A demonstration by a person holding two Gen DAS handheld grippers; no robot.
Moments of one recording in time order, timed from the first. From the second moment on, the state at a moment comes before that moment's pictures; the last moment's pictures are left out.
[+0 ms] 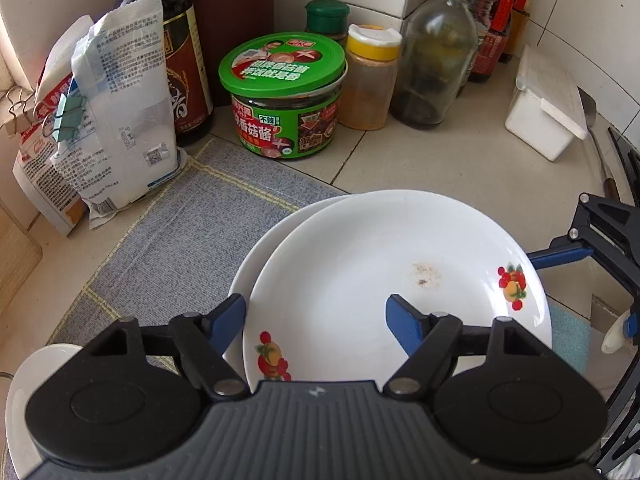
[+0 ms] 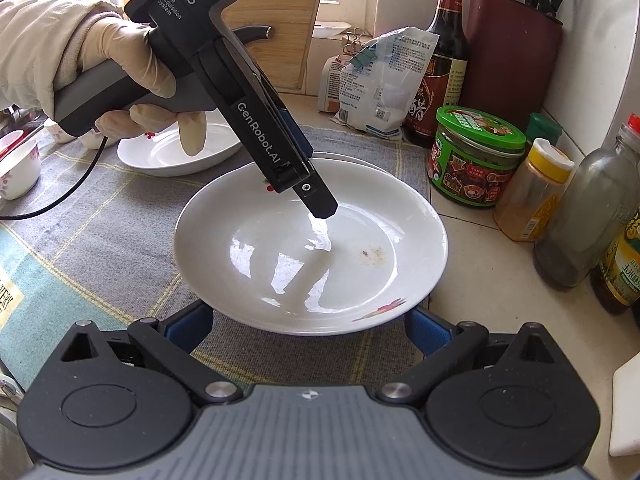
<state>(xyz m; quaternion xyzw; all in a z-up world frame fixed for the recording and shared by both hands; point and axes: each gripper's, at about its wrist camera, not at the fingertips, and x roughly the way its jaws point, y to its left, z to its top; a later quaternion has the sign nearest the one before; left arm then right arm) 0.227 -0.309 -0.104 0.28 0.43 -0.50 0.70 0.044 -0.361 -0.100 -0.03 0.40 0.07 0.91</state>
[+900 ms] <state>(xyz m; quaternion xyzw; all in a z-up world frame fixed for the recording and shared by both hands) 0.156 -0.248 -0.063 0.26 0.31 -0.49 0.77 0.041 -0.350 -0.085 -0.03 0.38 0.03 0.92</state>
